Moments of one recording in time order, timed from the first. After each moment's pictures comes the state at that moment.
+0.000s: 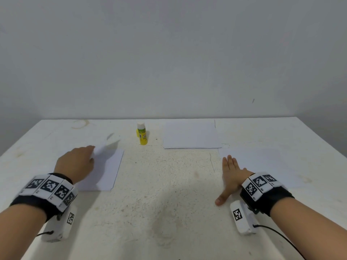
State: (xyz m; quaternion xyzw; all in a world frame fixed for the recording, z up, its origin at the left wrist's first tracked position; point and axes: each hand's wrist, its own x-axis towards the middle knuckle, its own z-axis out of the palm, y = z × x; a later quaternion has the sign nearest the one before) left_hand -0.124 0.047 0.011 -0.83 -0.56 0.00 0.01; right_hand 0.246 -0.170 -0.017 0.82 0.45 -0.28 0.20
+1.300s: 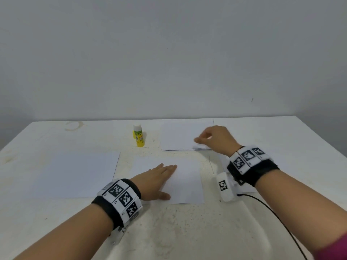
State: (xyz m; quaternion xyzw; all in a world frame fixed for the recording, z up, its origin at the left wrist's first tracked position) left_hand 0.017 -0.036 -0.012 -0.94 -0.21 0.21 -0.15; right_hand 0.251 -0.101 0.040 0.80 0.51 -0.17 -0.25
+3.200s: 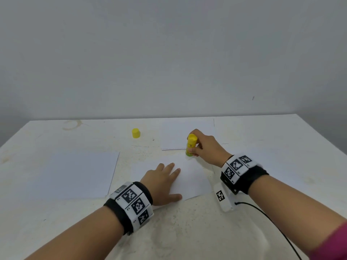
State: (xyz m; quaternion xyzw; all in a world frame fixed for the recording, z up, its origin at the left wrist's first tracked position) left_hand 0.033 -0.055 -0.013 -0.95 -0.24 0.21 -0.05; right_hand 0.232 -0.093 0.004 0.73 0.56 -0.23 -0.32
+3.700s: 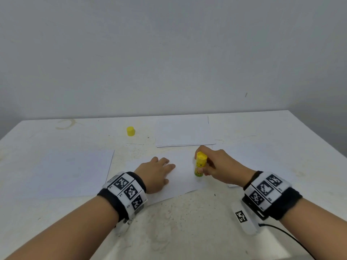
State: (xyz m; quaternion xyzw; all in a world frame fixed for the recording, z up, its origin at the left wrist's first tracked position) left_hand 0.036 -0.044 -0.002 -0.95 -0.23 0.20 -0.05; right_hand 0.228 -0.169 0.013 0.72 0.61 -0.25 -0.23
